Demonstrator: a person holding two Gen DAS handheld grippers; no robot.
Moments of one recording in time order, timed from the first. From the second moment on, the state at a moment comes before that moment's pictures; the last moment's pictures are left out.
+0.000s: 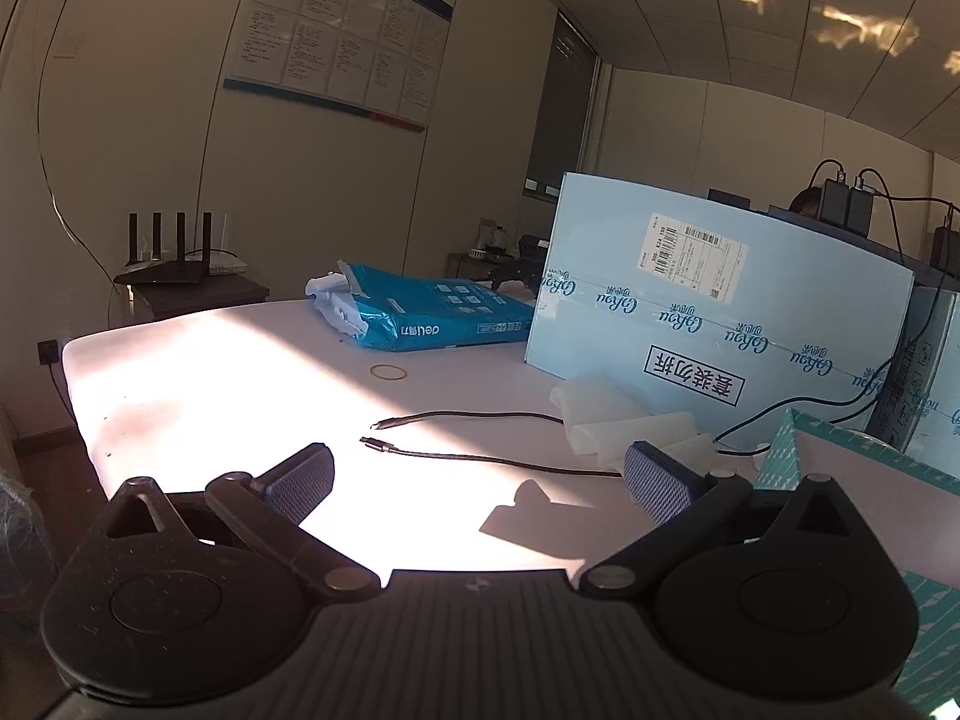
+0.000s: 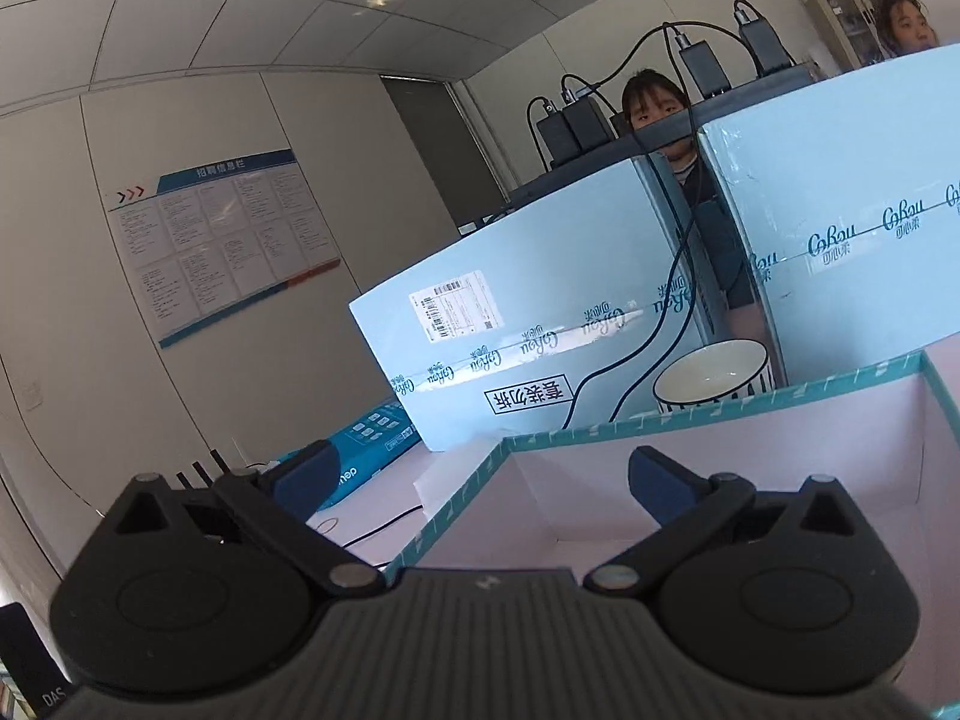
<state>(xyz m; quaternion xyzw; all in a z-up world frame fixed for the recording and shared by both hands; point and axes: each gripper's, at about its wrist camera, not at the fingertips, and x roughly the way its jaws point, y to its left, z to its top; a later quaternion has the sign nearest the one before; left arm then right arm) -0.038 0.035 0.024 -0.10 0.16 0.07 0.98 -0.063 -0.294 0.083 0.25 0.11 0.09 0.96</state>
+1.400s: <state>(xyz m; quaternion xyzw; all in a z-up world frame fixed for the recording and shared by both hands) -0.026 -0.028 0.053 -0.03 0.18 0.01 0.98 -0.112 -0.317 0.078 0.30 0.06 0.10 0.95</state>
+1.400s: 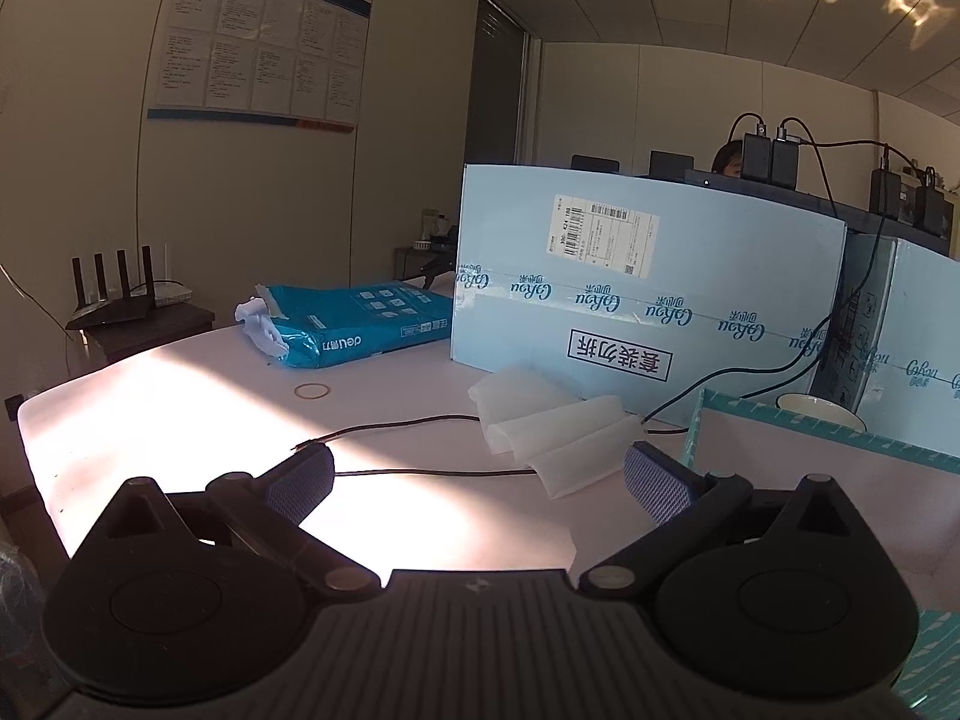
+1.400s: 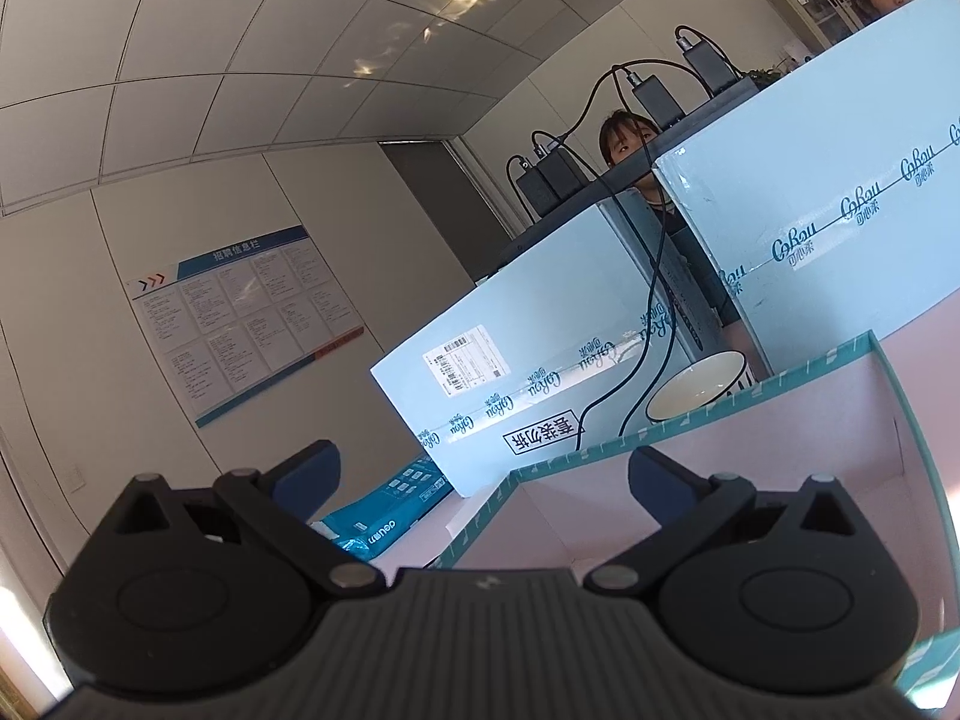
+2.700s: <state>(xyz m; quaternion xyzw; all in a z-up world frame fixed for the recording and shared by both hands) 0.002 -0.063 0.038 0.00 0.20 0.02 0.98 -0.188 -0.366 0.060 0.24 -0.01 -0.07 0.97</state>
